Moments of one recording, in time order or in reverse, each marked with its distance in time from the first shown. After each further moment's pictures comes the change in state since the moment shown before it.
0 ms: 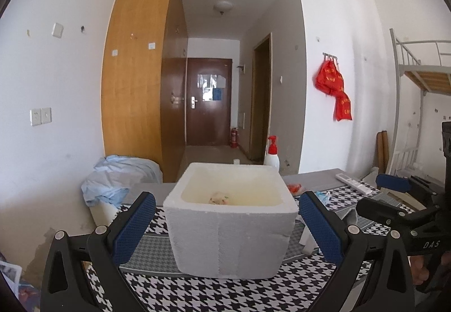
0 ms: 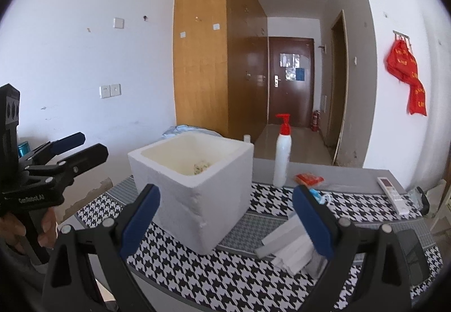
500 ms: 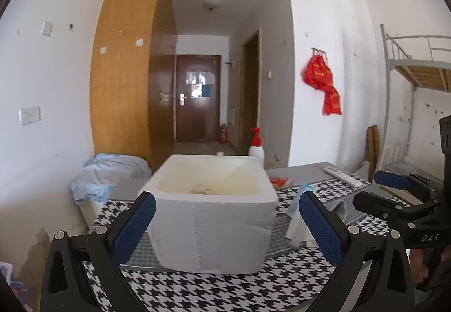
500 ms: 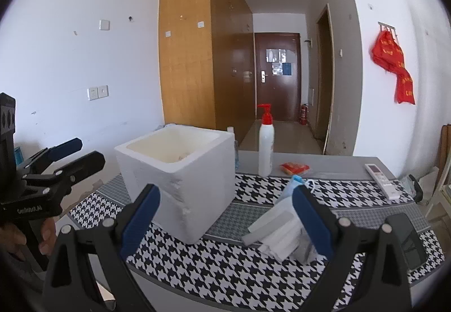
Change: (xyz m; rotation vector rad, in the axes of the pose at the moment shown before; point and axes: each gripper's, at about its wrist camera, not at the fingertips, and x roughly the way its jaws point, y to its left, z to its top) left arm 0.006 -0.023 -0.009 0.019 0.016 -0.063; right arm -0.012 -0.016 -0.013 0.045 0.011 -0.059
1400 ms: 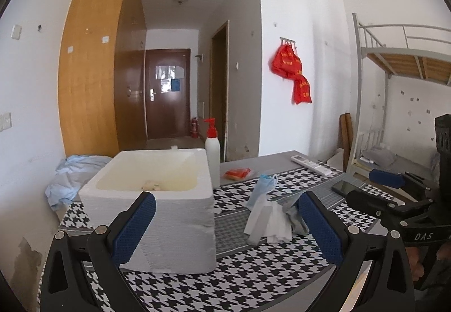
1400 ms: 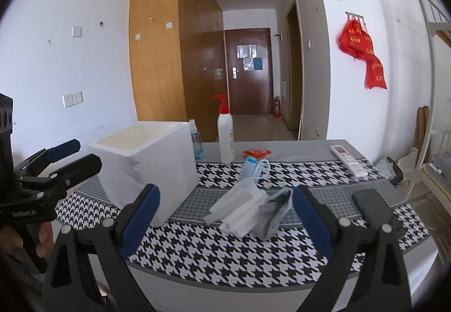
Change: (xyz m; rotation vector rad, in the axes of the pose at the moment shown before) left arm 0.016 -0.048 -0.002 0.050 0.042 -0.141; right arm -0.030 -0.043 -0.022 0.081 0.011 -0.122
